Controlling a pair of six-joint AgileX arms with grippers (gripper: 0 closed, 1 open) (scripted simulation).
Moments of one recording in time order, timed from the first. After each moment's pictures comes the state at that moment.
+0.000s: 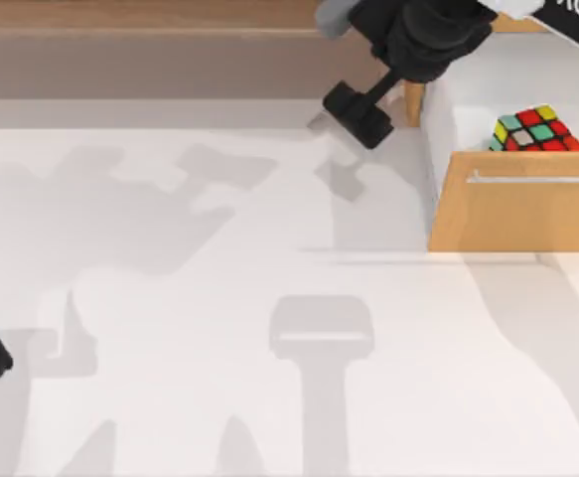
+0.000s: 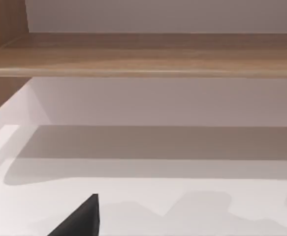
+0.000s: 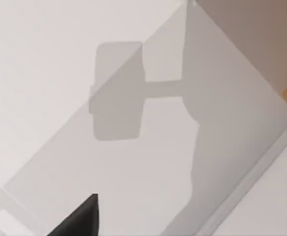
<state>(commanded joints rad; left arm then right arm) 0.00 0.00 0.00 0.00 0.00 0.00 0.46 2.25 2.09 -0.99 0.11 -0.35</state>
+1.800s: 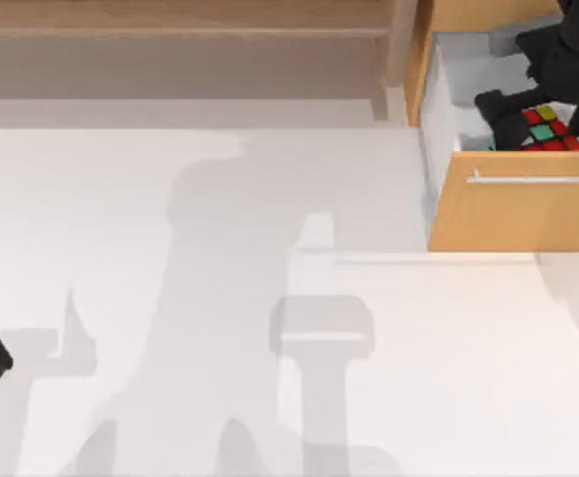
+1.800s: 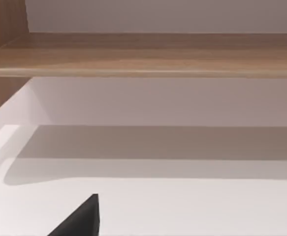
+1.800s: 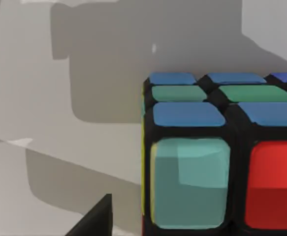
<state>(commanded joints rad) 0.00 0.00 0.00 0.00 0.00 0.00 0.12 2.46 2.24 -1.25 -0.01 -0.20</state>
